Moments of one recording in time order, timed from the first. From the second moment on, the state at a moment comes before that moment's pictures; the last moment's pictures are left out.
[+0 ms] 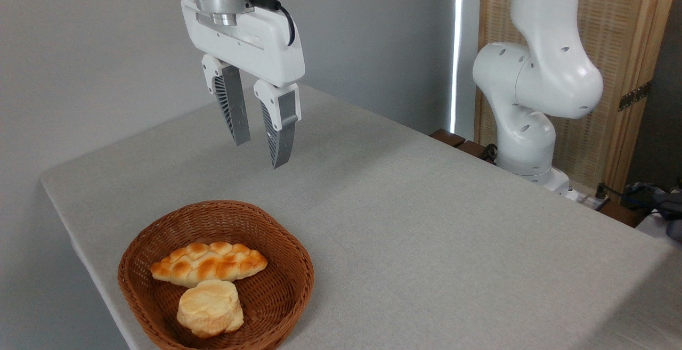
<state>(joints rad) -0.02 -0.04 -0.08 -1.68 -0.07 1.70 0.61</state>
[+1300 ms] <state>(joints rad) -0.03 0.00 -0.15 -1.93 -0.11 2.20 1.08</state>
